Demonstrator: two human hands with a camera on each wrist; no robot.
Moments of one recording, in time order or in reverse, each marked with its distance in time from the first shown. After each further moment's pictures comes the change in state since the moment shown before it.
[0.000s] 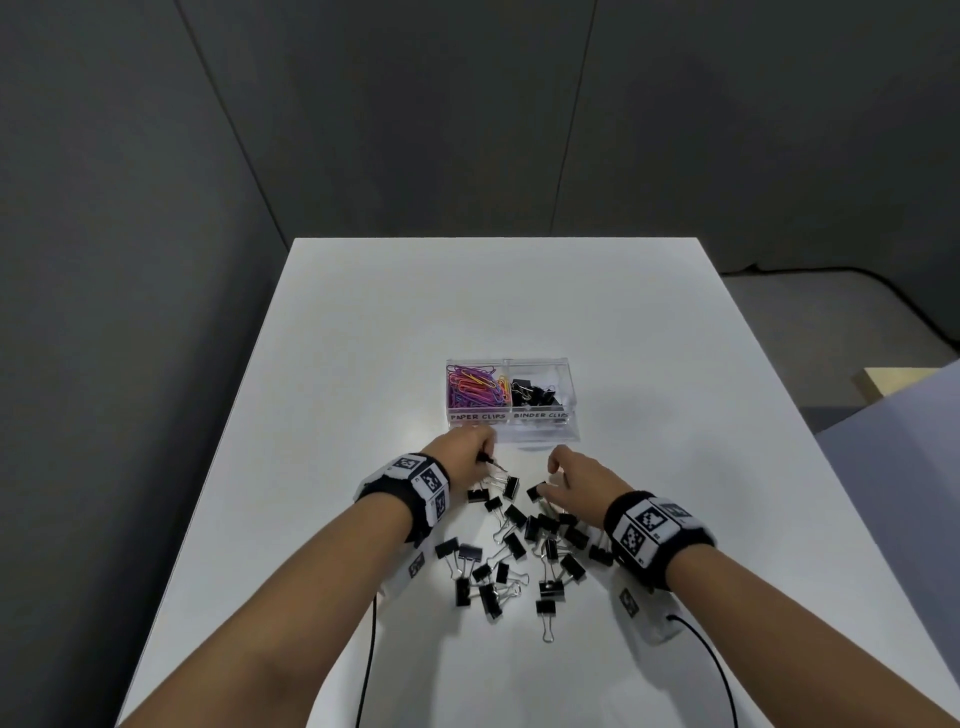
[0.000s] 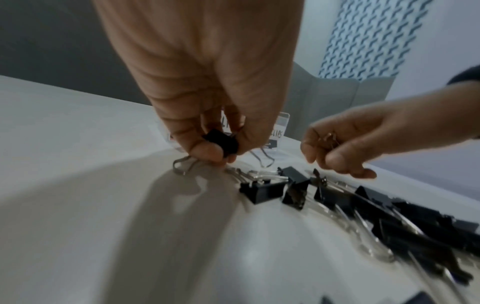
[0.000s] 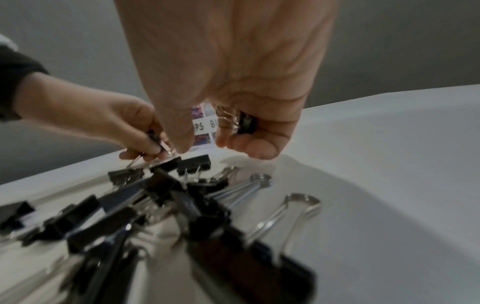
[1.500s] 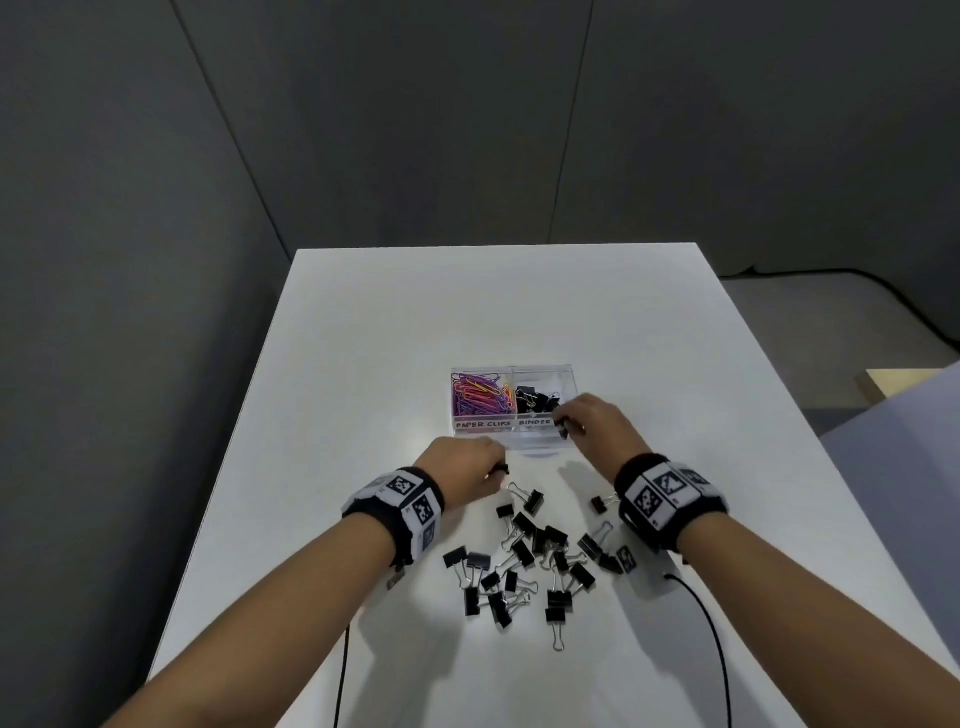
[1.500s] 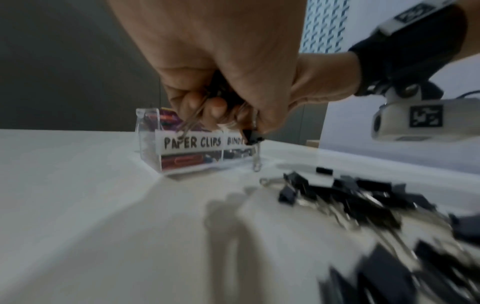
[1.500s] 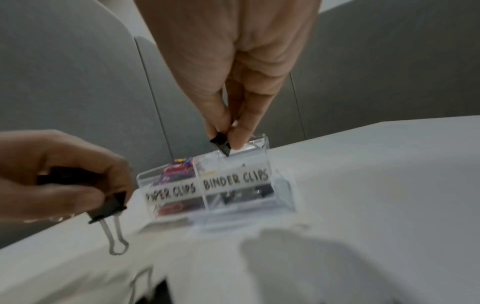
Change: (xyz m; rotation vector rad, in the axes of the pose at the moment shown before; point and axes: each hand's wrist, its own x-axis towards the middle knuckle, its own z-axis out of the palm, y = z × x) left_hand -0.026 0.008 -0.017 0.428 0.076 0.247; right_hand 0.011 -0.015 -0.043 -0.015 0.386 -0.200
